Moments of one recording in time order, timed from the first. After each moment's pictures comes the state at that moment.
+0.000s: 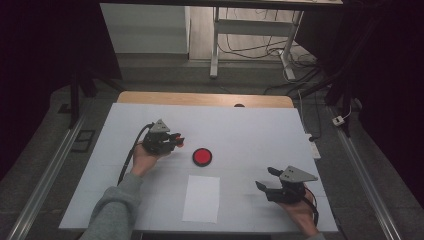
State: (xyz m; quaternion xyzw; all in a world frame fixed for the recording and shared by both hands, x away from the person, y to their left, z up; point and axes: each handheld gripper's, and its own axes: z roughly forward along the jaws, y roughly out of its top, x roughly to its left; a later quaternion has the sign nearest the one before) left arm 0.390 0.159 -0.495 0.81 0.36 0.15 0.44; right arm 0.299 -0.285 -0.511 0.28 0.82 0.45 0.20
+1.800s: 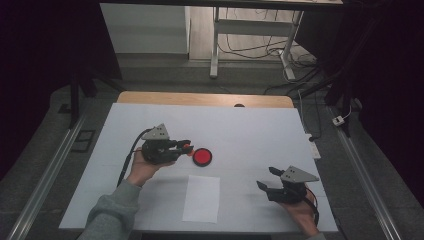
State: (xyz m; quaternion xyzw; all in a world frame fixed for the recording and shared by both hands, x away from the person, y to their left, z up) left arm 0.336 0.139 -0.448 0.81 0.27 0.09 0.52; right arm 0.298 -0.288 -0.510 0.28 0.82 0.46 0.21
